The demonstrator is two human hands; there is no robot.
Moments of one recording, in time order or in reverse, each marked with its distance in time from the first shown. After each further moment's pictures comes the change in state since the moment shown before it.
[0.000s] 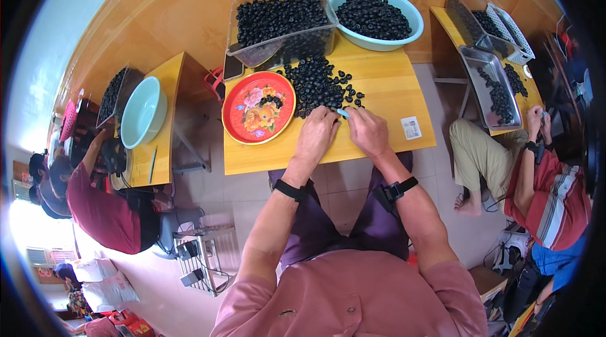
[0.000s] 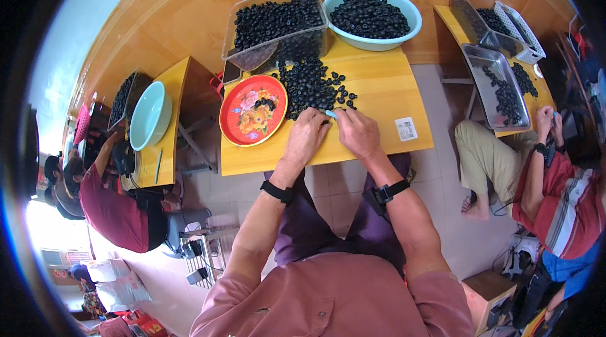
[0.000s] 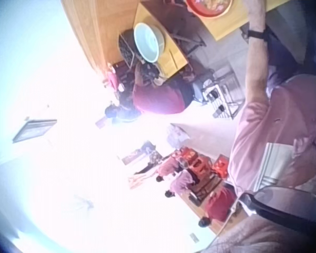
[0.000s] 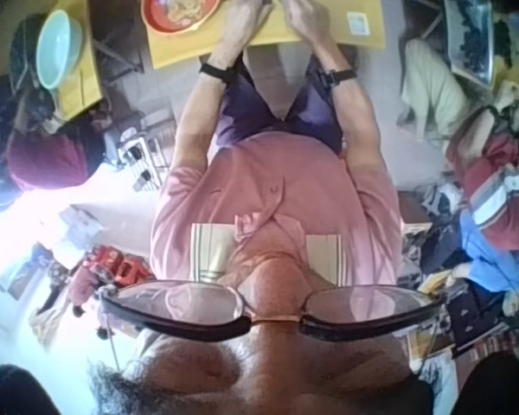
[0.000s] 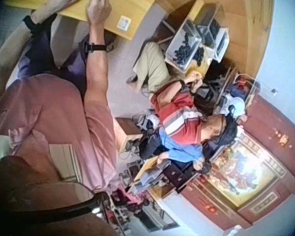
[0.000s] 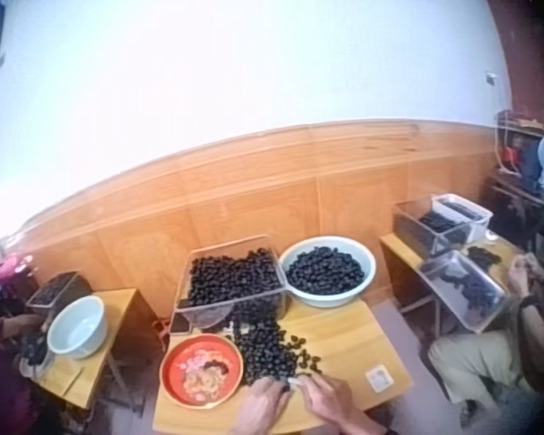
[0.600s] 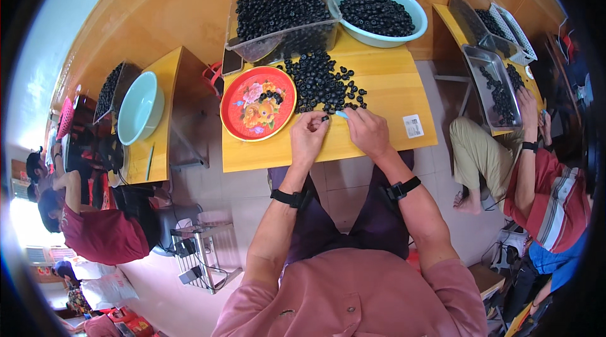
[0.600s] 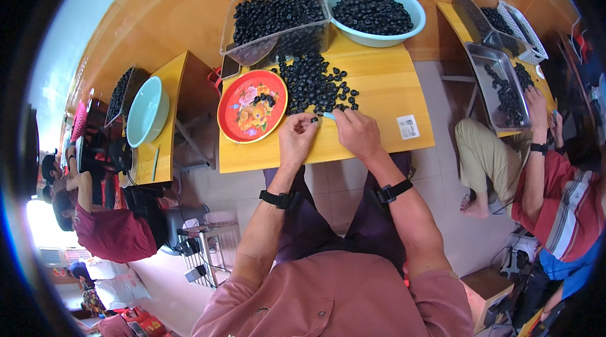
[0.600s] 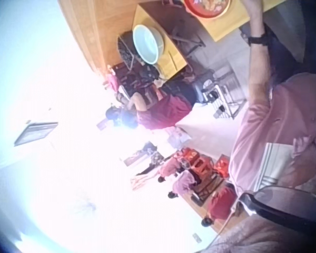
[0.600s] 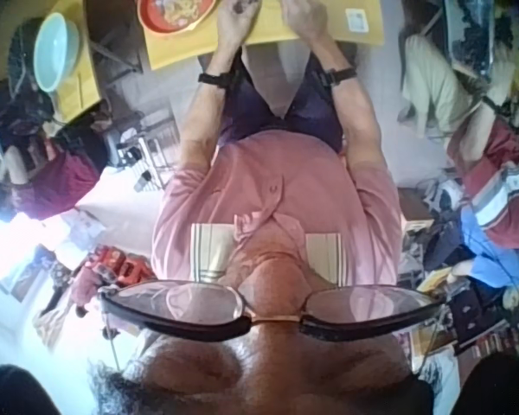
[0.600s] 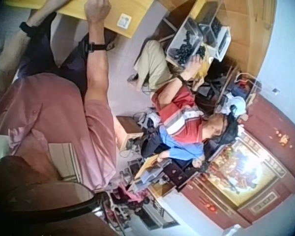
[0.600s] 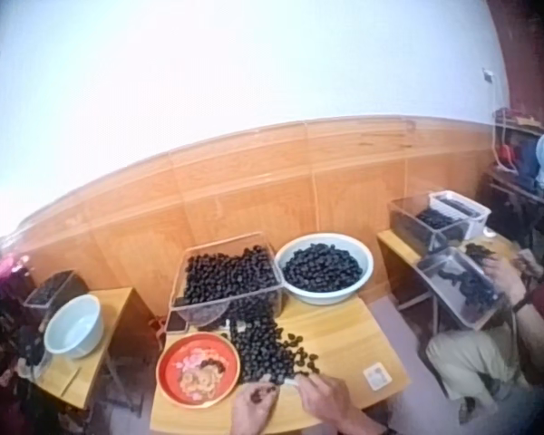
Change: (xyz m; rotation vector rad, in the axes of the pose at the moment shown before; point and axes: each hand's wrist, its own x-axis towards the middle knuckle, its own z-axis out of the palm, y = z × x) left_hand -0.026 -0.016 0.012 -0.626 0.218 -0.508; right_hand -0.002 -0.002 0.003 -0.004 -0.025 -0.050
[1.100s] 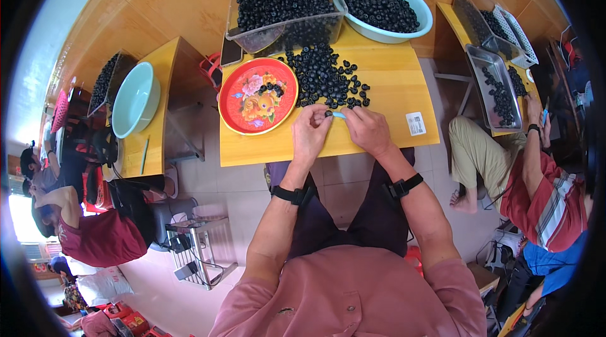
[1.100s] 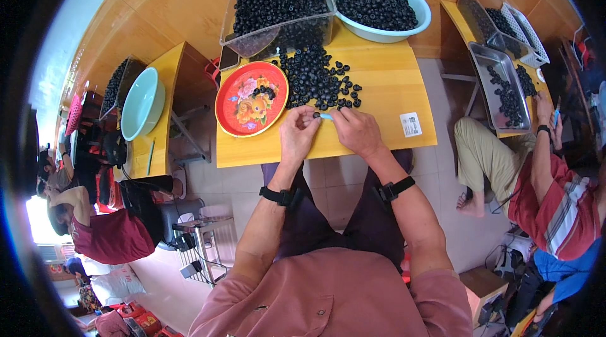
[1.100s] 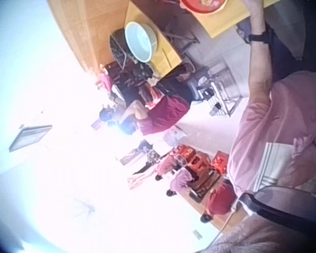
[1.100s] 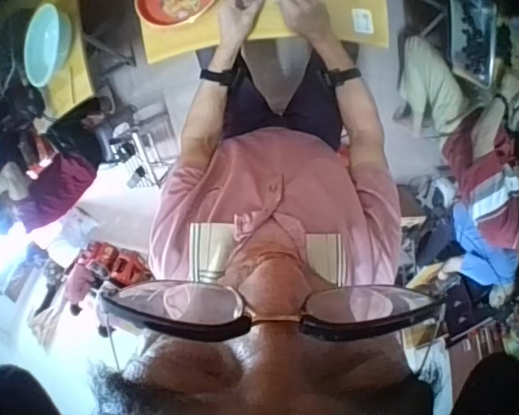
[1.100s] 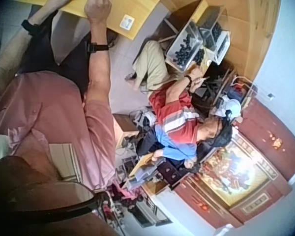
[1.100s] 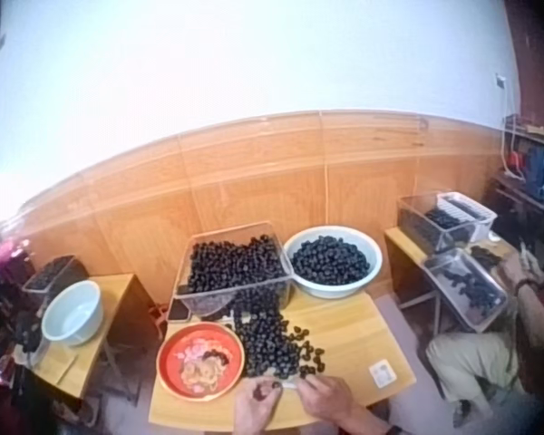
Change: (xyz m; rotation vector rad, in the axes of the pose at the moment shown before) left_hand -0.002 0.004 0.003 -0.062 0.004 0.014; right_hand 0.000 -0.001 -0.002 0.008 -0.111 -0.091
